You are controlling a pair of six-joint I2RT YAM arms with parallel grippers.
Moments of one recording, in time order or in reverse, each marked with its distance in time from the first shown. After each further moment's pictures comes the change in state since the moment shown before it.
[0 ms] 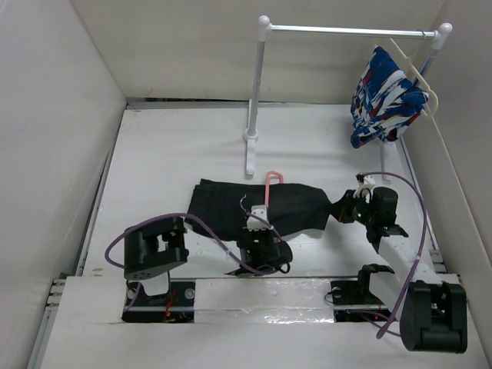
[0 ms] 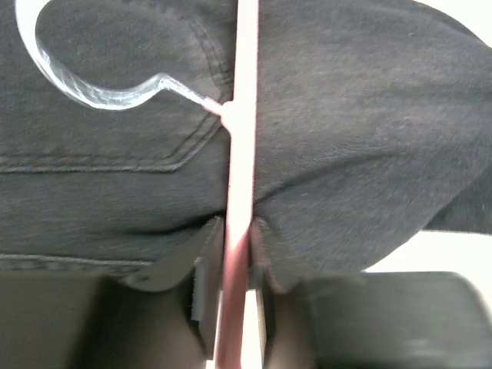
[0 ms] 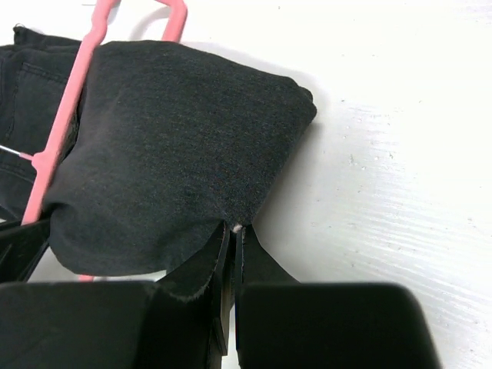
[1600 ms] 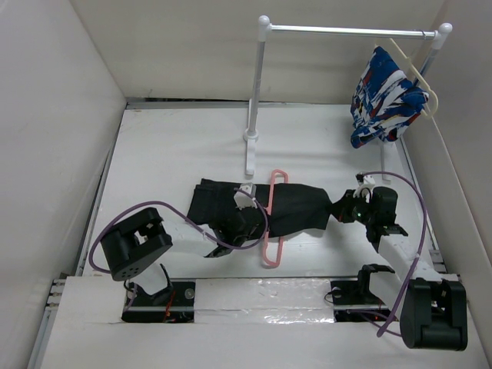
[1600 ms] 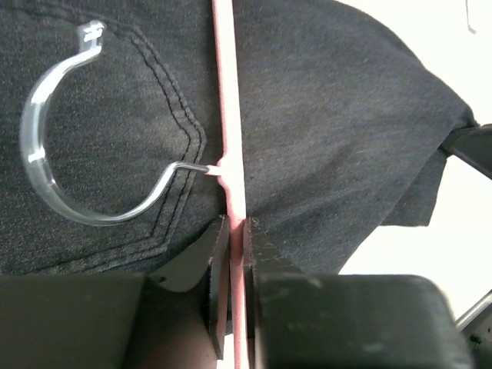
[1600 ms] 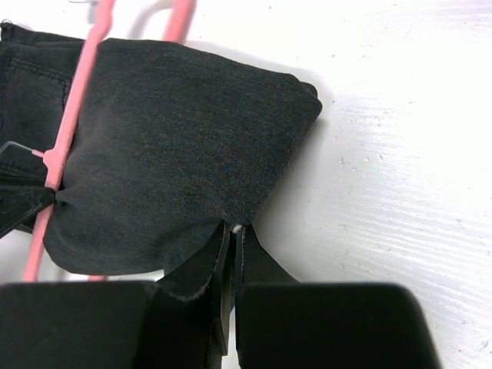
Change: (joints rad) left arm 0.321 -0.142 -0.217 0.464 0.646 0.248; right arm 0.004 0.019 0.002 0.009 0.011 -0.019
